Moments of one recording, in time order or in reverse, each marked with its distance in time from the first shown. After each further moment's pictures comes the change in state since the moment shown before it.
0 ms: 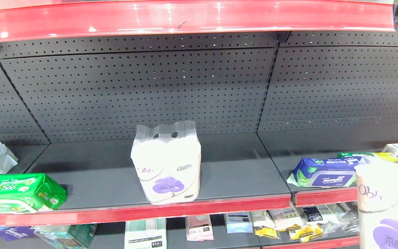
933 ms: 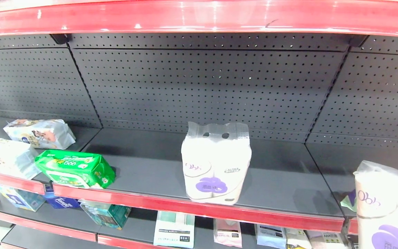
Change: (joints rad) left arm -0.005 -0.014 0.005 -0.001 0.003 -0.005; right arm 0.001 -0.027 0.038 -0.007 0.001 0.000
